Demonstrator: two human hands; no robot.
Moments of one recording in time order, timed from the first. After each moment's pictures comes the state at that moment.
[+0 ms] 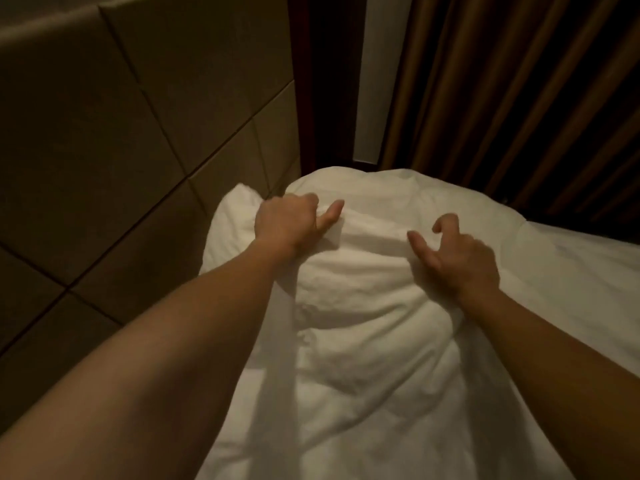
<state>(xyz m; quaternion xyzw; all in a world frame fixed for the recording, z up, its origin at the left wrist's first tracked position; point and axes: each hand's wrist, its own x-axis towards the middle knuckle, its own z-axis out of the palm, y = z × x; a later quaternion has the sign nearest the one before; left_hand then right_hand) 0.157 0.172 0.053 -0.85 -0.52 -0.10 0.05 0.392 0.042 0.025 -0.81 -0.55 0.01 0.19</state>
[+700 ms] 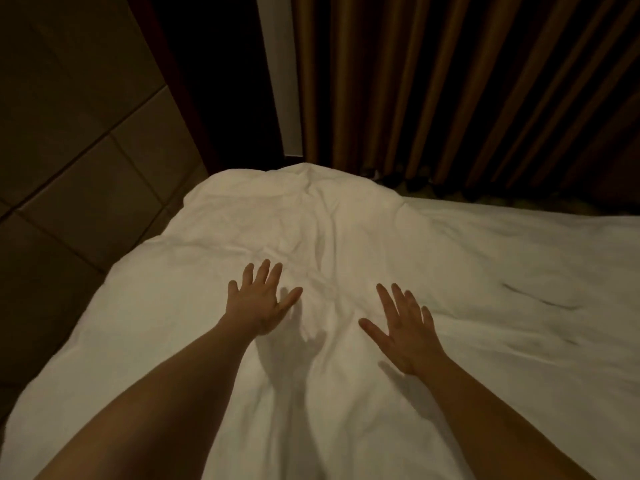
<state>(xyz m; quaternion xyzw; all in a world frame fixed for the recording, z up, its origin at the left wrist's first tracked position) 0.365 0.050 -0.065 -0.84 -0.52 0.12 -0.12 0.599 -0.120 -0.096 -0.81 -0.53 0.24 0.02</state>
